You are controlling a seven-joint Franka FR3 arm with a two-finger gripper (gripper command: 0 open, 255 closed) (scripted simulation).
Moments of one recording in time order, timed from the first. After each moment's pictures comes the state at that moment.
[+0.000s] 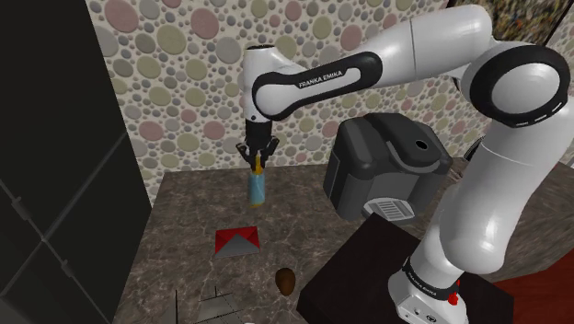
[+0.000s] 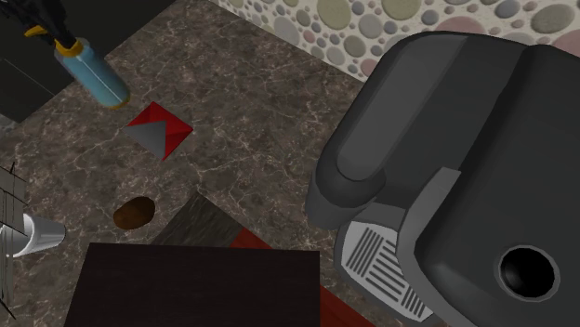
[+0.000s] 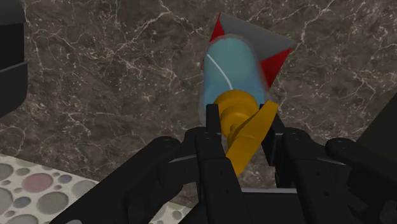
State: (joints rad) arm 0.23 0.05 0.12 -1.97 -0.03 2.01 0.59
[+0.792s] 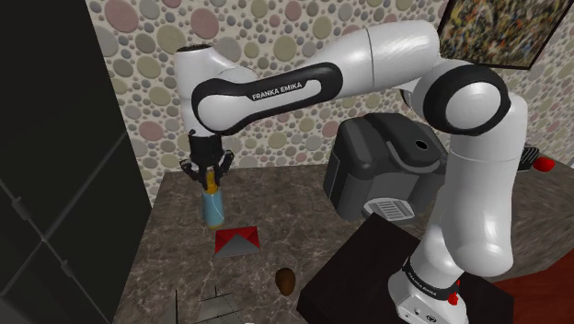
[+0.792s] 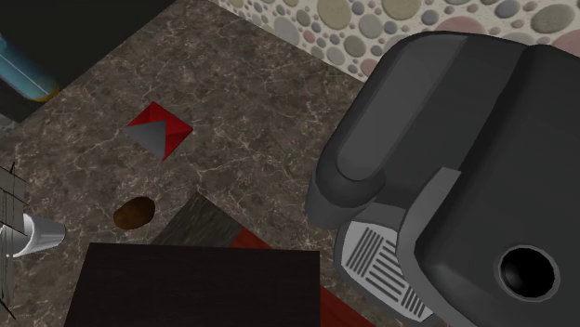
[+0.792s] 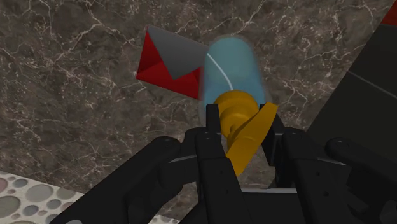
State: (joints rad) arm 0.39 0.32 0.21 -1.61 -0.09 1.92 0.85
